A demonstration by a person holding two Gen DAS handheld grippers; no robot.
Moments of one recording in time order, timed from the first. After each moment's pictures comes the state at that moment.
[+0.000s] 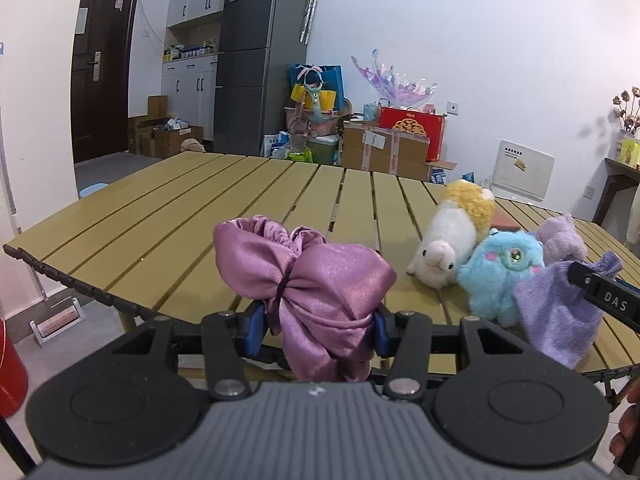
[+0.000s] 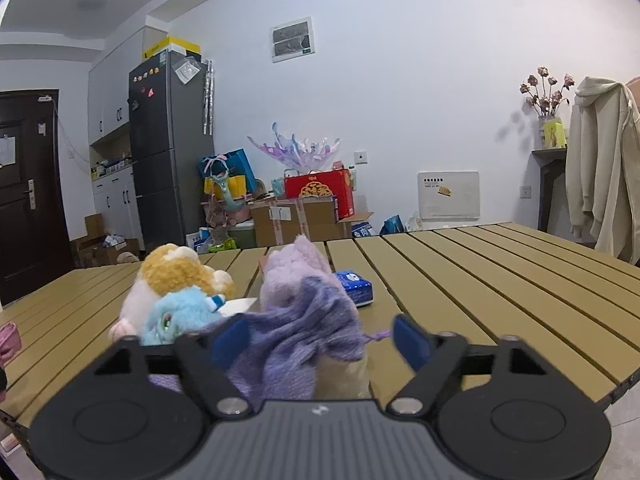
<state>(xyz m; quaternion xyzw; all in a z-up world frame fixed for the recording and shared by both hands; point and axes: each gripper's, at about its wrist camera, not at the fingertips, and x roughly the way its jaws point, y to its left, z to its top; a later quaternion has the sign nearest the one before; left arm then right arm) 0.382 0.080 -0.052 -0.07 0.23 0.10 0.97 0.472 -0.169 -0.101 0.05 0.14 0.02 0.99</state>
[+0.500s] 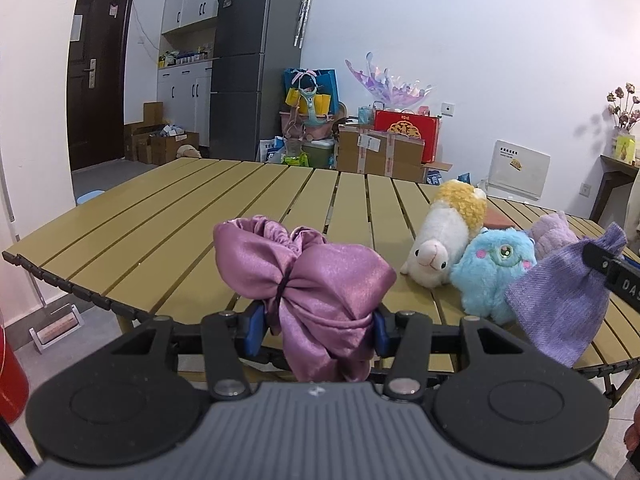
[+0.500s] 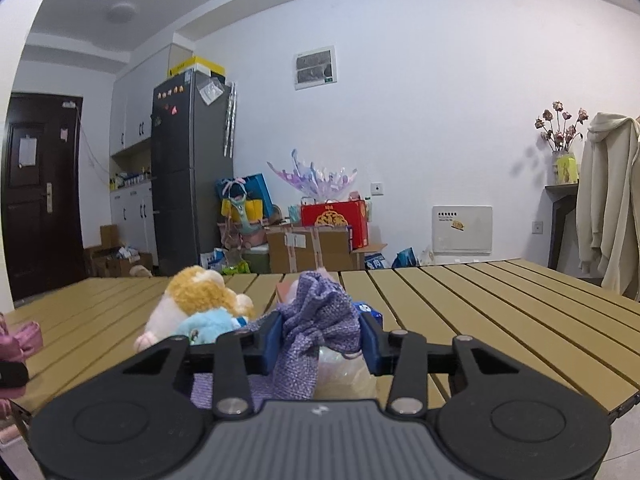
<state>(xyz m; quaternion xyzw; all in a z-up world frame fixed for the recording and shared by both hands) 0.379 0.073 -0.054 -0.06 0.22 0.09 0.97 0.451 -0.169 -0.089 0.03 0.09 0.05 0.99</state>
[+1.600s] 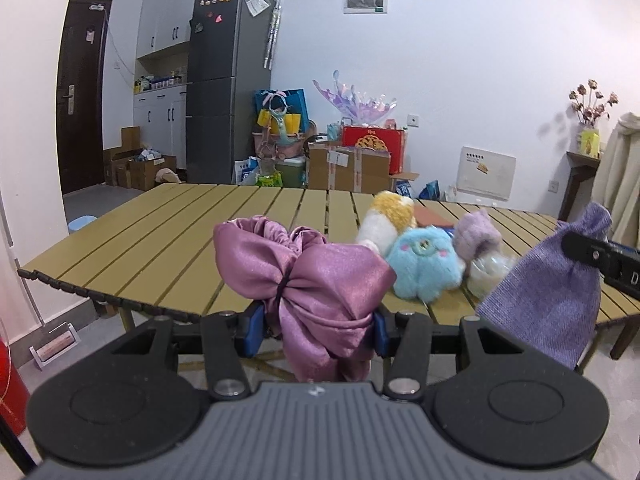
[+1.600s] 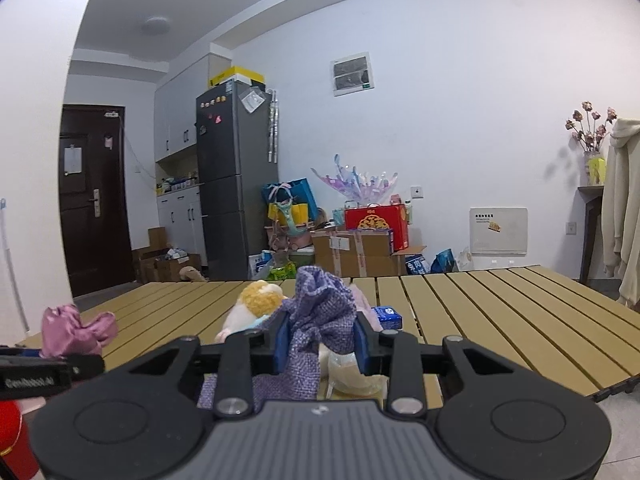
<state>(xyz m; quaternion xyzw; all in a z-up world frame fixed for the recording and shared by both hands) 0.294 0.030 -0.022 -0.03 0.20 0.05 0.98 0.350 -0.210 -0.037 0.03 0.09 0.12 0.99</state>
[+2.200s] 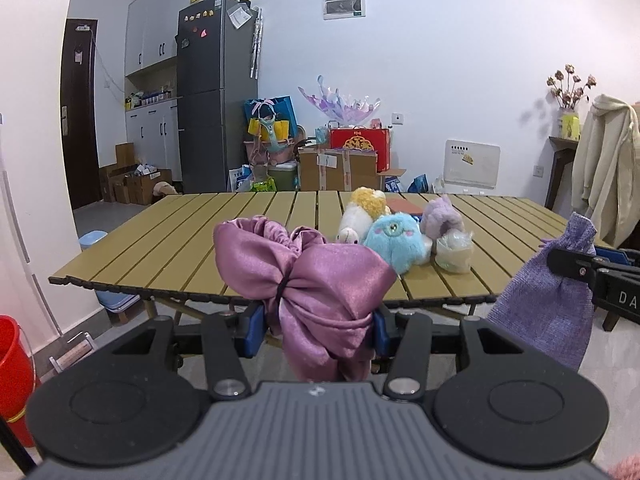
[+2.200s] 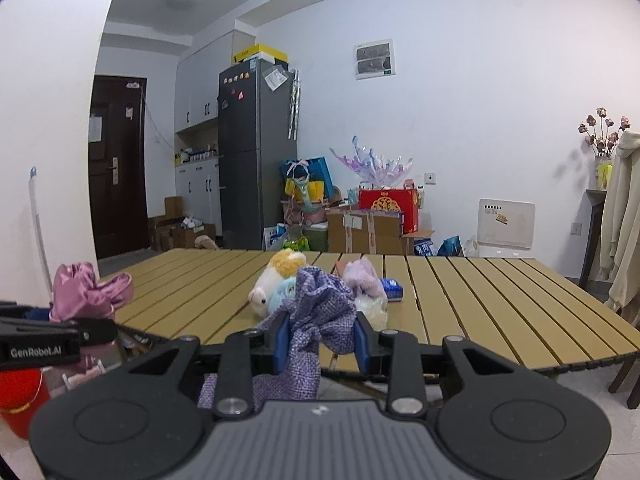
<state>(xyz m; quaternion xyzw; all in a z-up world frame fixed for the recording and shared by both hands) 0.215 0.012 -0.005 0.00 0.20 0.04 0.98 0.251 -0.216 -0.017 0.00 0.13 0.14 0.98</state>
